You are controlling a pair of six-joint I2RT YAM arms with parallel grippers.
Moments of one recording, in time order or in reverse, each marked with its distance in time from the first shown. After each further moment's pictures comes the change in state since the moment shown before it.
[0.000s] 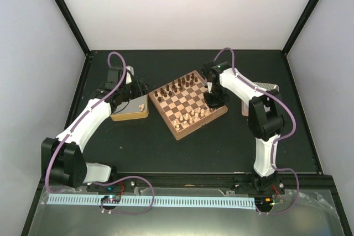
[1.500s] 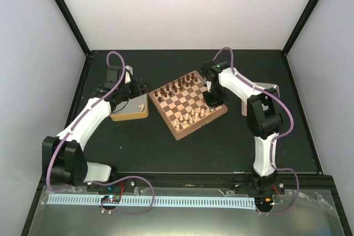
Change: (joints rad) left arm 0.014 0.017 0.003 0.006 0.006 0.000; right arm -0.006 0.043 0.020 0.036 -0.005 -0.012
